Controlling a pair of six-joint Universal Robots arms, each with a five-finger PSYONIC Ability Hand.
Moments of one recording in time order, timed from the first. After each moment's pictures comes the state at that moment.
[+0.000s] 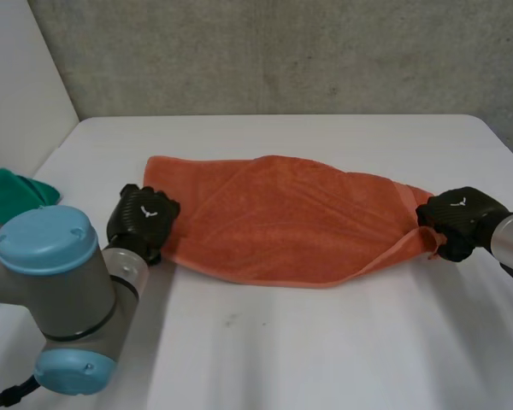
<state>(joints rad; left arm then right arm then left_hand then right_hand) 4.22 -1.97 -1.75 3.53 -1.74 3.80 1.59 -1.18 1.54 0.20 1.16 2.43 0.55 0.55 0.55 0.55 0.37 0.97 1.17 1.18 1.19 0.99</state>
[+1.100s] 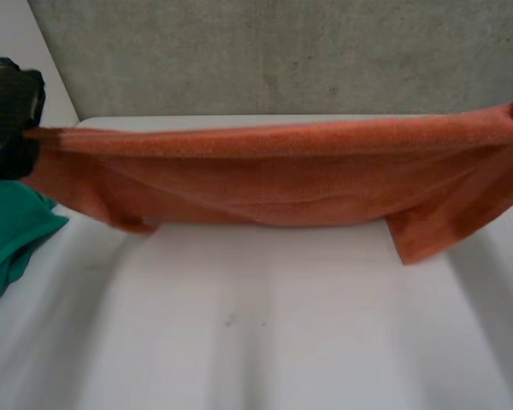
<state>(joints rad) 4.44 -1.28 -1.71 3.11 -1.62 3.67 1.44 -1.59 1.32 0.44 1.12 2.53 1.11 1.19 1.19 1.20 0.96 0.97 1.17 1.18 1.19 0.99</state>
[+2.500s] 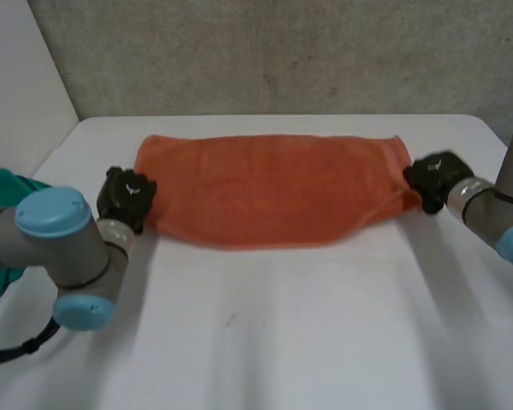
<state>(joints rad) 4.39 -2.23 -1.55 3.66 -1.64 3.88 1.71 -0.80 1.07 0.13 1.36 2.46 1.11 1.19 1.19 1.20 0.96 0.97 1.17 1.18 1.19 0.99</state>
